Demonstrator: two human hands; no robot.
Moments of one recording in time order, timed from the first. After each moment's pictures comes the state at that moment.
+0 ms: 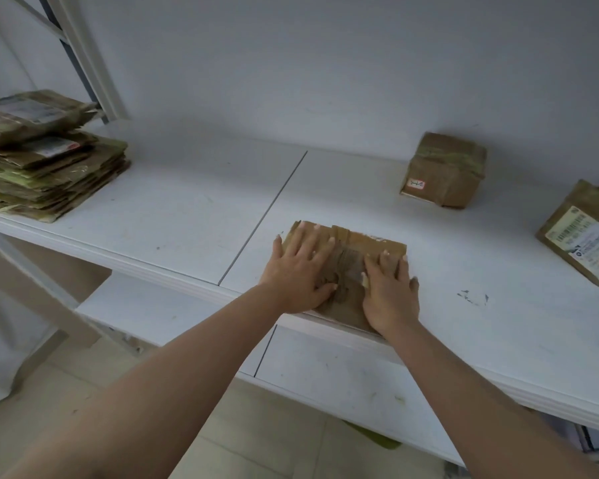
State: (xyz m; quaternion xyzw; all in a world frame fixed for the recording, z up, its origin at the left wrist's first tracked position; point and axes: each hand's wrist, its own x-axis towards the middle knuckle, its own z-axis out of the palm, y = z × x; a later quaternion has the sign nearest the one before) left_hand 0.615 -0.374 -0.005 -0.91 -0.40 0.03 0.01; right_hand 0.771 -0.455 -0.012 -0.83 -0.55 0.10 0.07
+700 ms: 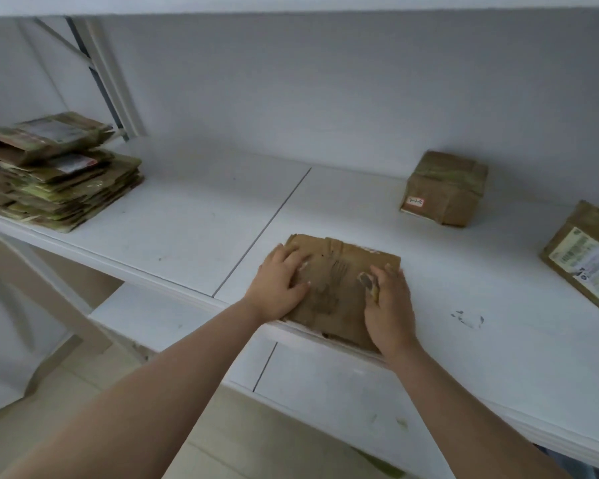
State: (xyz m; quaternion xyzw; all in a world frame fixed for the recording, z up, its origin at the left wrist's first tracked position) left_hand 0.607 -0.368 -0.007 -0.84 -0.47 -0.19 -0.22; right_hand 0.787 -0.460 -0.020 -0.77 -0.52 0.13 0.35
